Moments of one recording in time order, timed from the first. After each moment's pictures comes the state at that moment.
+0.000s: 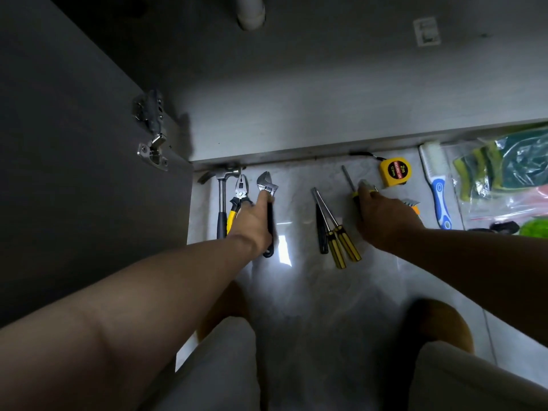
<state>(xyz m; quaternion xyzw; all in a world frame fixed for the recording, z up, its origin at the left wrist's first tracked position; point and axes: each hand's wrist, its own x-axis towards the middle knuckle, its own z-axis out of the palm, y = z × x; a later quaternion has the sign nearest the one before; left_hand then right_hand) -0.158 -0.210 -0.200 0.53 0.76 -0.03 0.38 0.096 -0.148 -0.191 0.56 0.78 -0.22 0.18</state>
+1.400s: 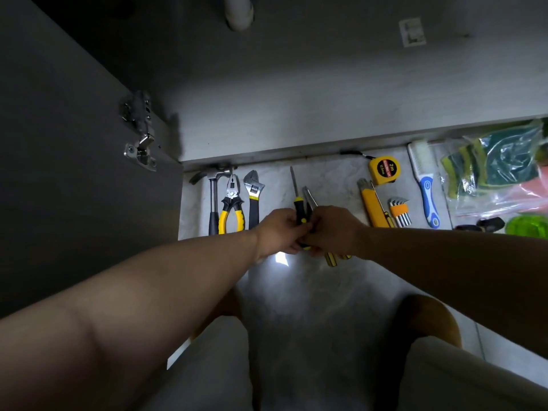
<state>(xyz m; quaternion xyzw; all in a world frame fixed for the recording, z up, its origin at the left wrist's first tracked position) -0.105 -0.203 -0.172 0.35 0.67 0.10 0.65 0.043 -0.165 -0.179 0.52 0.67 -0.52 0.12</state>
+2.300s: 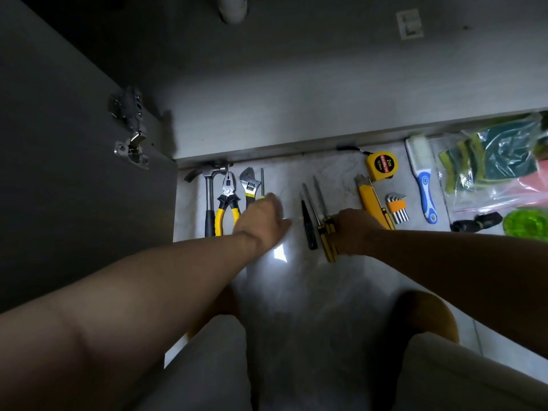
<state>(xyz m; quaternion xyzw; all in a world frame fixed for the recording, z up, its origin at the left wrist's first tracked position) -0.123 -0.199 -0.188 0.53 0.75 -0.01 0.40 0.082 -0.162 -0.217 0.58 0.67 -0.40 0.23</state>
